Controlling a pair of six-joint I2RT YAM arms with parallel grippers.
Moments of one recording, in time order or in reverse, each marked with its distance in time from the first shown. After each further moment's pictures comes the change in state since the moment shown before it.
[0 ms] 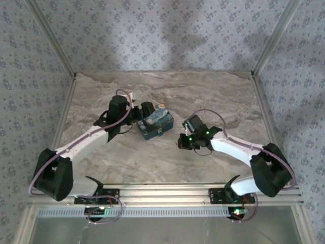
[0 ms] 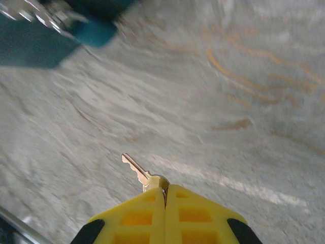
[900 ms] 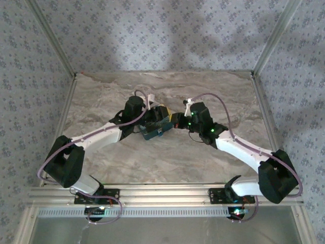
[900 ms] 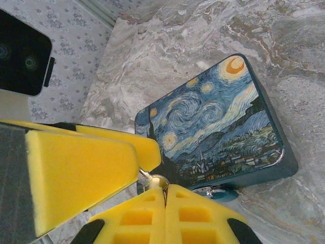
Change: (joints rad) left arm -0.153 0.163 0.073 0.134 0.079 -0.106; right arm -0.021 -0.059 0.053 0.419 0.045 0.036
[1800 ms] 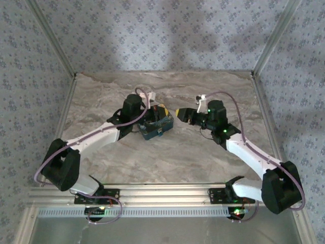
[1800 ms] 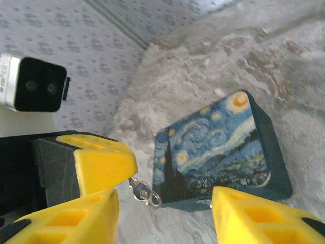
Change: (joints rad) left arm 0.000 -0.048 0.032 -0.051 0.014 0.202; right arm -0.202 -0.114 -0.084 0.127 -0.281 -0.042
